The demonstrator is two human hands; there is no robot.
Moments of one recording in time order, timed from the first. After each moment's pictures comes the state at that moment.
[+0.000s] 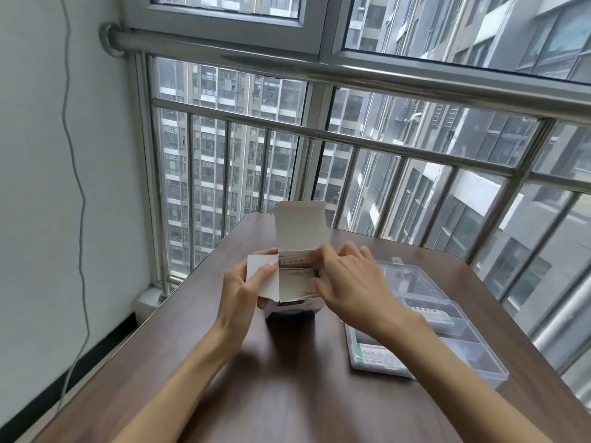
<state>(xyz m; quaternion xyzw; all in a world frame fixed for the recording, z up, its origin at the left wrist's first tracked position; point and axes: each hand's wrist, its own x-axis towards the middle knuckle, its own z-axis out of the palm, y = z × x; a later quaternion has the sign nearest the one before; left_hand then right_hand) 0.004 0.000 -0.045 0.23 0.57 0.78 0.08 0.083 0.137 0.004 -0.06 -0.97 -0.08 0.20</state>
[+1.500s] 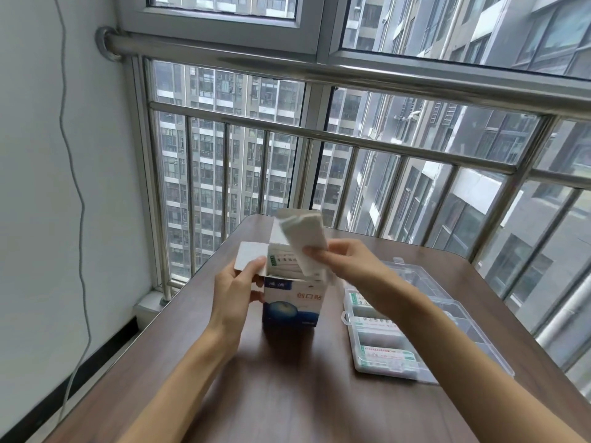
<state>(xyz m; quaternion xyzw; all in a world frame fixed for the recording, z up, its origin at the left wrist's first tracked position) -0.005 -0.002 -0.041 0.16 0.58 0.79 0.07 0.070 0.144 0.025 -0.12 -0.83 0.54 0.09</state>
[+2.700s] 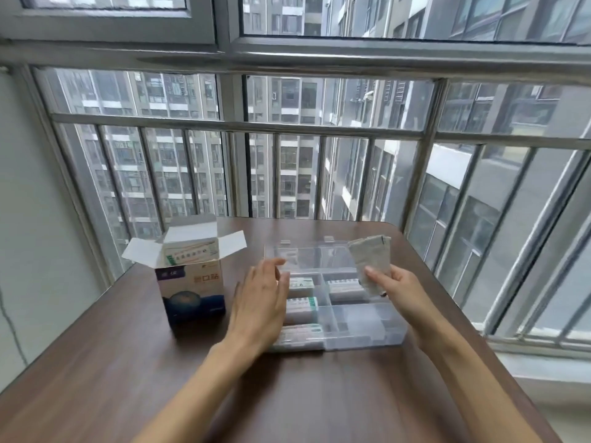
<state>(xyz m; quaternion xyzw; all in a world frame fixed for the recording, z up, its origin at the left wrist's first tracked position) 0.065 0.115 -0.063 0.38 0.84 0.36 -0.09 0.209 0.266 -0.031 -0.28 -0.70 0.59 0.29</state>
